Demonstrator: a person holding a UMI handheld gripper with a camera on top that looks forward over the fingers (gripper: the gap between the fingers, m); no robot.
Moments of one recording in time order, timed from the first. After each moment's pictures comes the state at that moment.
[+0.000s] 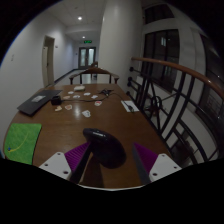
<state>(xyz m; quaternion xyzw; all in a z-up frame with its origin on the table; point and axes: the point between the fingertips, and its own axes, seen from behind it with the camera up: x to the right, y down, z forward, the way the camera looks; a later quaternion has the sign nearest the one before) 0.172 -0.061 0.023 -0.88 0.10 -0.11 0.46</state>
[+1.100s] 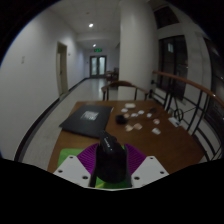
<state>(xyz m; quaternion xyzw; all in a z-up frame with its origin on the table) -0.128 -0.001 0.093 -0.86 0.08 -0.07 0.50</state>
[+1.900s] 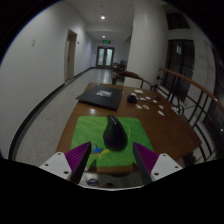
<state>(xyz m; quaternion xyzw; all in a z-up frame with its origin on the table) -0.189 -0.085 0.032 -0.88 0.03 -0.09 0.46</state>
